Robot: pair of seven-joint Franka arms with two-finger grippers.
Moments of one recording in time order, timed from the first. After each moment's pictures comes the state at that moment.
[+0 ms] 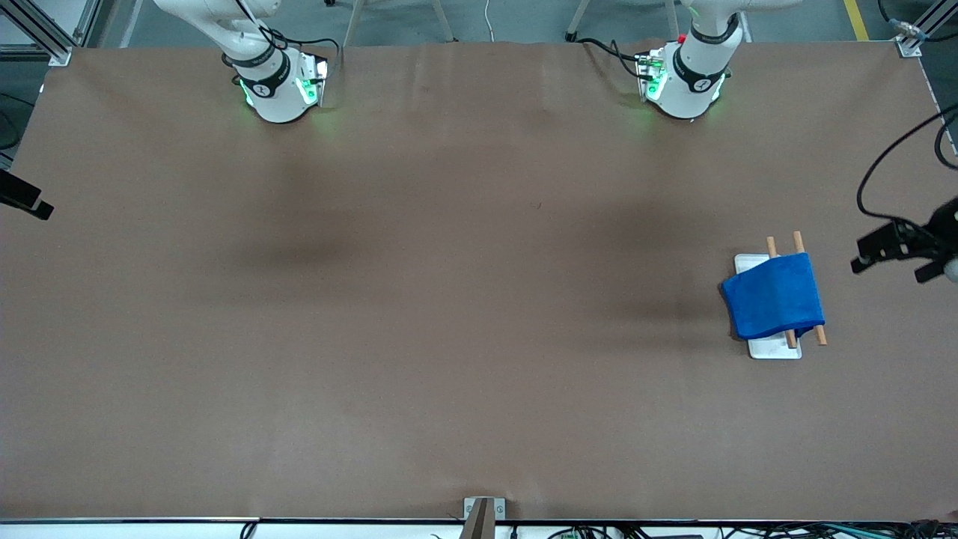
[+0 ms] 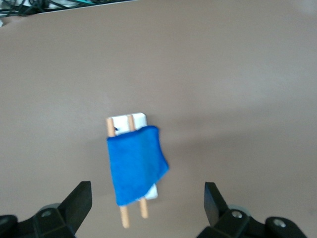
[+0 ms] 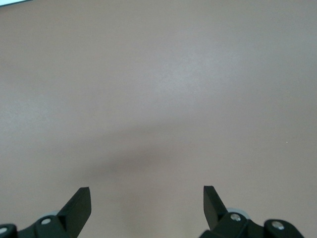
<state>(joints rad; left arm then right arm) 0.00 0.05 0.08 -1.66 -0.09 1.82 0.27 -0.06 0.02 -0.13 -1.53 0.01 1.57 0.01</state>
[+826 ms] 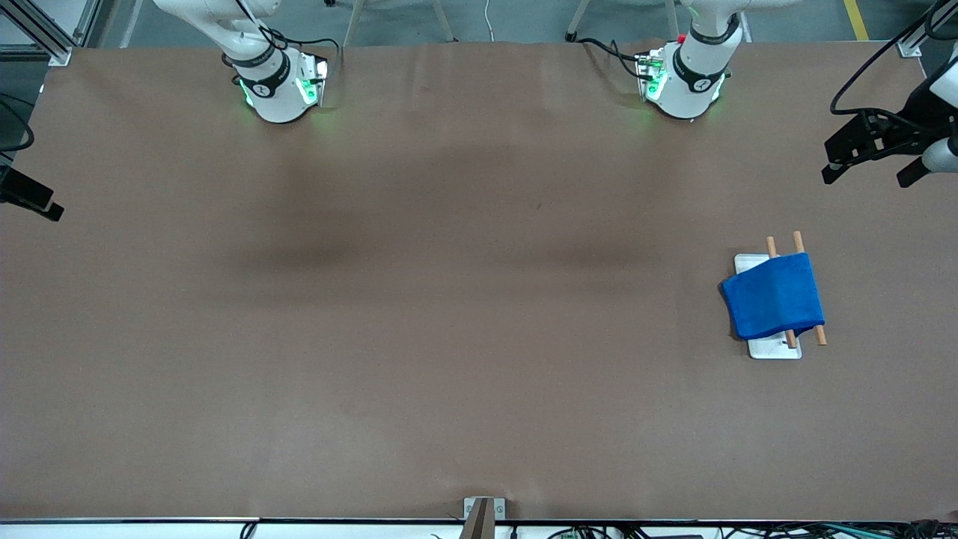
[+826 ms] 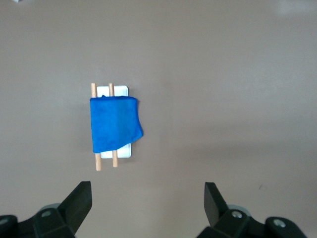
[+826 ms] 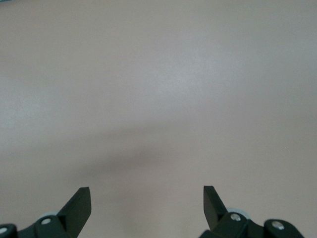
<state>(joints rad) 0.00 -0.06 -0.09 -1.53 -0.01 1.55 -0.04 -0.05 0.02 -0.09 -1.53 -0.01 1.57 0.01</state>
